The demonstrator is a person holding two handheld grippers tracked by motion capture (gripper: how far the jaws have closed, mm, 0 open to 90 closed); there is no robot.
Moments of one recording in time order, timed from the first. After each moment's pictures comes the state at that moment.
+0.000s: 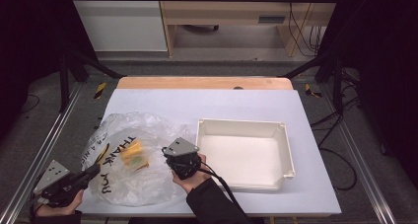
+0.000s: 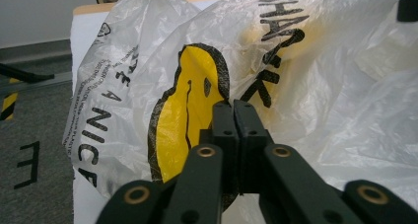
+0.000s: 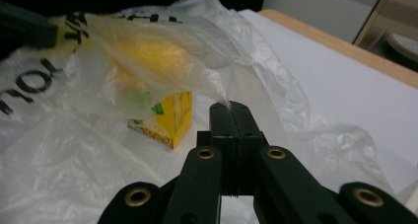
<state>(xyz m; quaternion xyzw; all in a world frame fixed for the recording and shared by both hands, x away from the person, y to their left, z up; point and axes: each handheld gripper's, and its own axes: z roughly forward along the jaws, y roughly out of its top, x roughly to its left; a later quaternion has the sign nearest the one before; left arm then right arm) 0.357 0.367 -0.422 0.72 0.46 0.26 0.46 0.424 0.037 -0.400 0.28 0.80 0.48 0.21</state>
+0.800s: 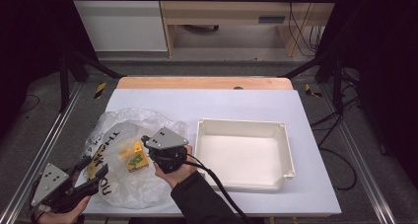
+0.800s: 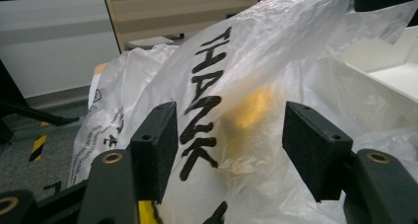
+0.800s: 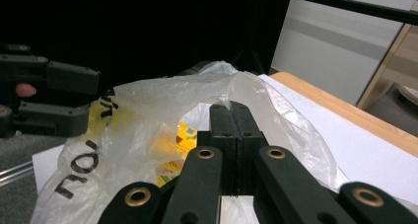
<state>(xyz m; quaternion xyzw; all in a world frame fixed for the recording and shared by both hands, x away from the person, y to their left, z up) 0.335 0.333 -0.389 0.68 0.43 0.33 0.49 0.416 0.065 -0.349 0.25 0.77 0.55 0.21</state>
